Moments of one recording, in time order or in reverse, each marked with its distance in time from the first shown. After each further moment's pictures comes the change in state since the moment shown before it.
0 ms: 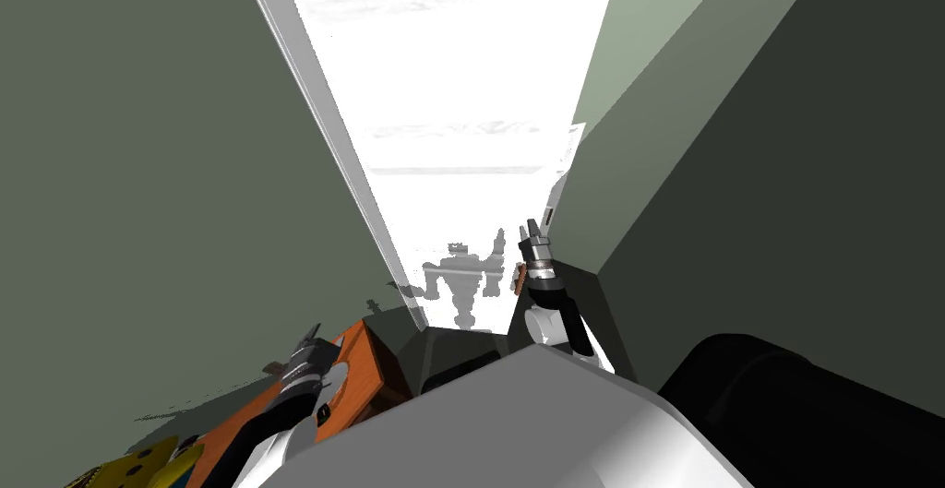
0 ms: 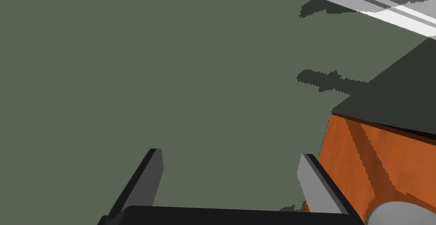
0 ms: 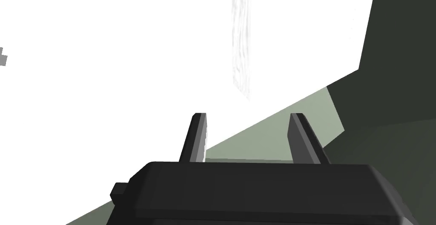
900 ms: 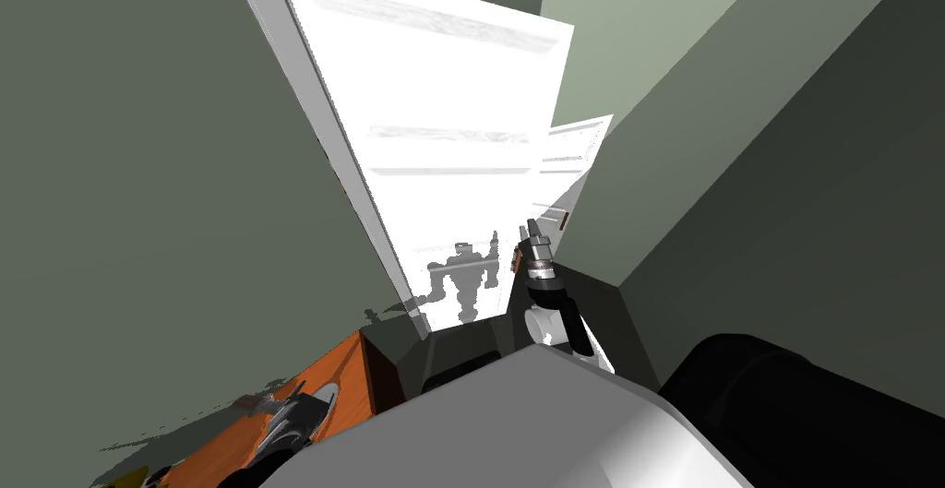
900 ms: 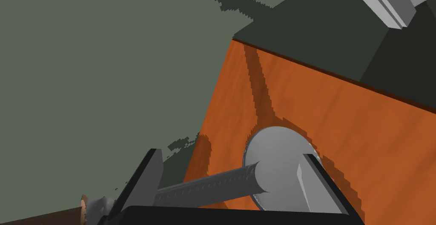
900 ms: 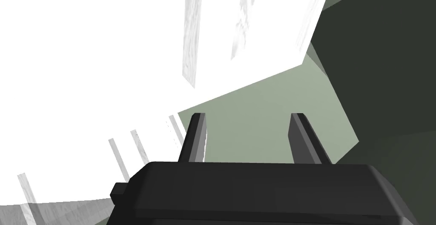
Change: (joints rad) left arm 0.037 0.006 0.050 0.215 0.084 0.185 0.094; right arm 0.000 0.000 0.000 0.000 0.000 0.000 0.000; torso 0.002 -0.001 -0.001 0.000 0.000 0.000
